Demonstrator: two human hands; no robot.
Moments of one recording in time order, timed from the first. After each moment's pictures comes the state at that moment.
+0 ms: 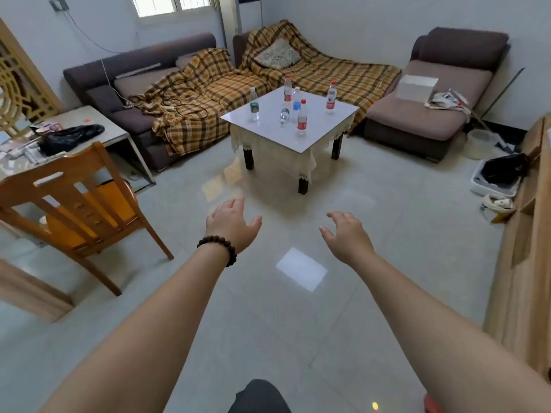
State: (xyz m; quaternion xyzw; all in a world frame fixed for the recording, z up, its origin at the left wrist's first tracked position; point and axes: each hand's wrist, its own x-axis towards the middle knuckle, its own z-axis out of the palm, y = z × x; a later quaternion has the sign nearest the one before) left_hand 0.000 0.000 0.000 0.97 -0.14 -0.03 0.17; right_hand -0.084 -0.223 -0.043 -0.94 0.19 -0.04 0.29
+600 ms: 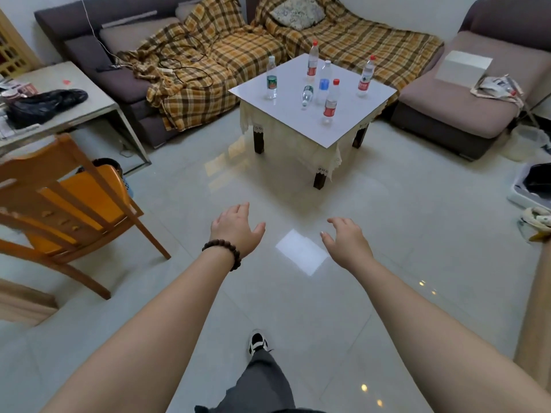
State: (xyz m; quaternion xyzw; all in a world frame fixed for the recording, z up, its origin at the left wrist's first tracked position) left_hand 0.247 0.000 -0.075 0.98 -0.11 -0.11 0.16; right_hand 0.168 -0.220 -0.103 -0.94 0.20 0.05 0.26
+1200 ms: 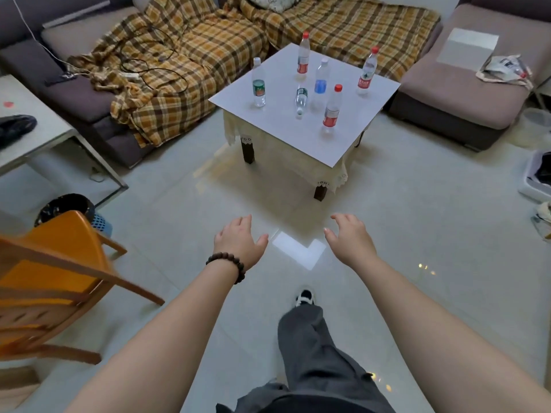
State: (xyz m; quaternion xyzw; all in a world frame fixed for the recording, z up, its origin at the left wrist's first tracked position) left_hand 0.495 -0.048 -0.102 0.97 -0.14 -0.17 0.14; right_hand 0.414 -0.264 -0.117 -0.93 0.26 0.06 0.26
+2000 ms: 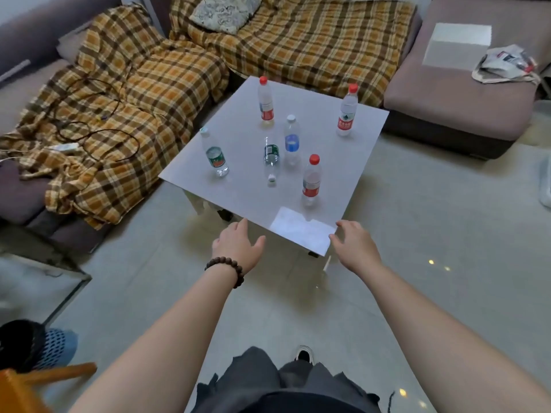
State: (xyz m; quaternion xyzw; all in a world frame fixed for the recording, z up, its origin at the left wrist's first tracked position) left_hand 0.875 -0.318 -0.100 0.96 -0.17 -0.19 0.11; right_hand 0.754 -0.523 -0.142 -0.87 0.35 0.04 0.34
